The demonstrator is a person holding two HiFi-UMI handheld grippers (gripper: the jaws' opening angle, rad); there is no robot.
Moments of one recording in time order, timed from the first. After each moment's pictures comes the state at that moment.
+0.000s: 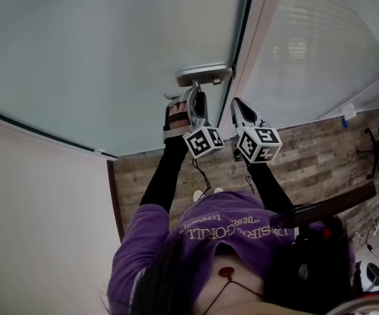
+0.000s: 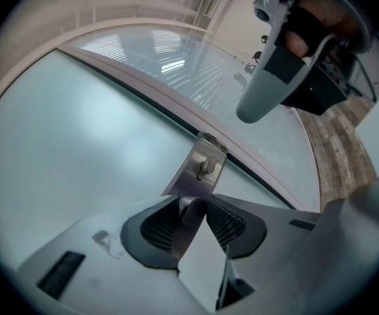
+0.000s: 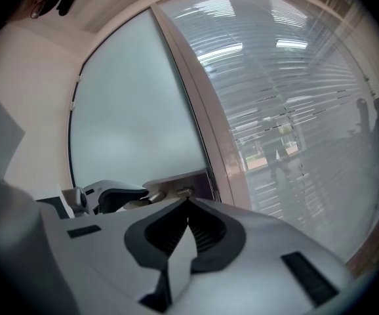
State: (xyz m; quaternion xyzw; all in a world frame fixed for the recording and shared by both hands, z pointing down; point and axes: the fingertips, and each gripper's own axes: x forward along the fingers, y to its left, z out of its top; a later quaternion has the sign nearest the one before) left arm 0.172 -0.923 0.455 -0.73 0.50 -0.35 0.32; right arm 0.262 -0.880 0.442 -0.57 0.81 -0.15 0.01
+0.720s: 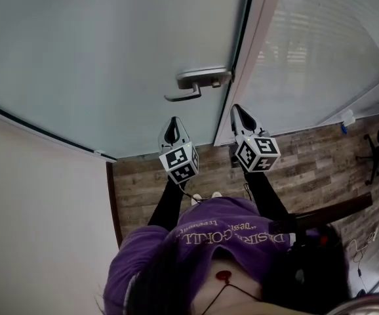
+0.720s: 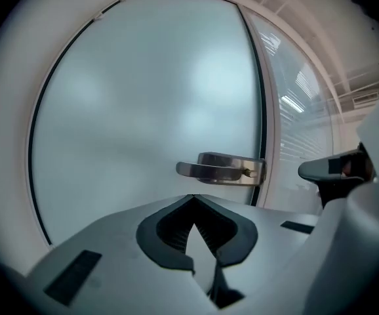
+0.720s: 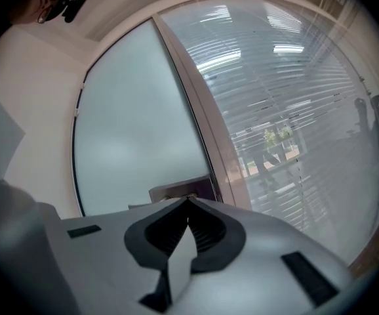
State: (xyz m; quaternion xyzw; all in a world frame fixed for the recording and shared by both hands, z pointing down) left arm 0.075 -0.876 0.494 -0.74 0.66 -0.02 -0.13; right arm 0.262 -0.872 0.436 -0.57 0.81 -0.14 0.03
